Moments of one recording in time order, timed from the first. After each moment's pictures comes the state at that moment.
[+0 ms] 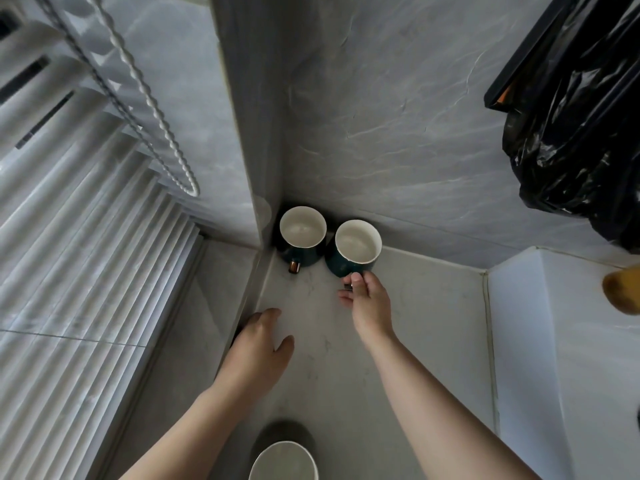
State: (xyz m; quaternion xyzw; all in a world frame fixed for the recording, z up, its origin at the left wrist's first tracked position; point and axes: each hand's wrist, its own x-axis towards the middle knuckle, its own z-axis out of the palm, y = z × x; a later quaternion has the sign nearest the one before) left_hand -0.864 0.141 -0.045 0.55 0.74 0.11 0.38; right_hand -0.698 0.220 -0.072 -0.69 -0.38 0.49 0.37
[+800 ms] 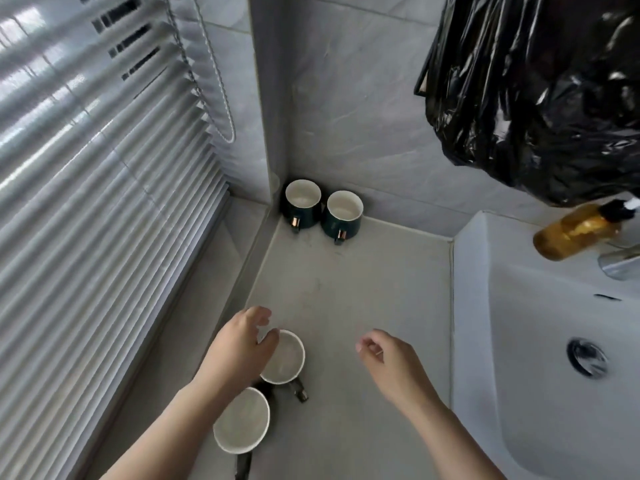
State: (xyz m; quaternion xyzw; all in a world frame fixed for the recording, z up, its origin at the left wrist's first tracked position) left_hand -0.852 0.002 0.029 0.53 0.75 0.17 0.34; right_hand -0.611 0.019 0.014 -0.67 -0.63 0.38 0.10
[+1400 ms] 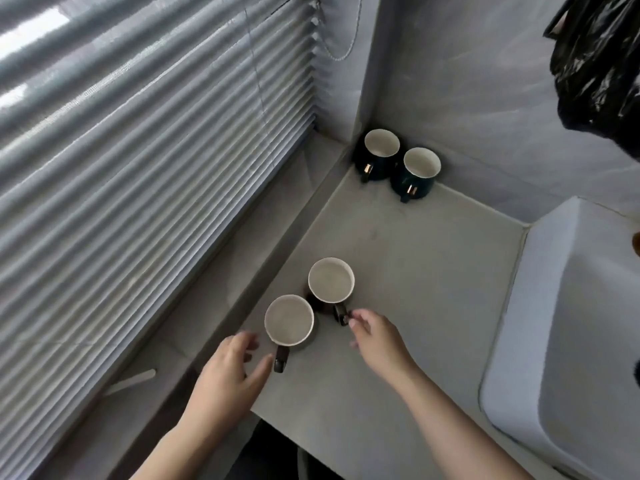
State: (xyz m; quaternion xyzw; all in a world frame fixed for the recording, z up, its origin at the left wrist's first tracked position) left_hand -0.849 -0.184 0.009 0.39 0.84 0.20 0.32; right_hand -0.660 -0.039 -0.034 -0.58 -0.64 0.50 0.03
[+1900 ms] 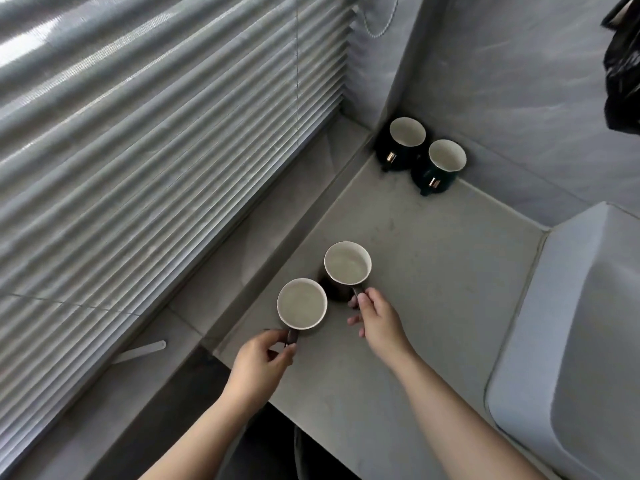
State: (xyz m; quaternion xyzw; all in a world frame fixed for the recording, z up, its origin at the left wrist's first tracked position) left_hand -0.830 -0.182 -0.031 0.27 0.81 0.28 0.45; right_hand -0.684 -0.040 -0.035 -0.57 -0.56 0.58 0.12
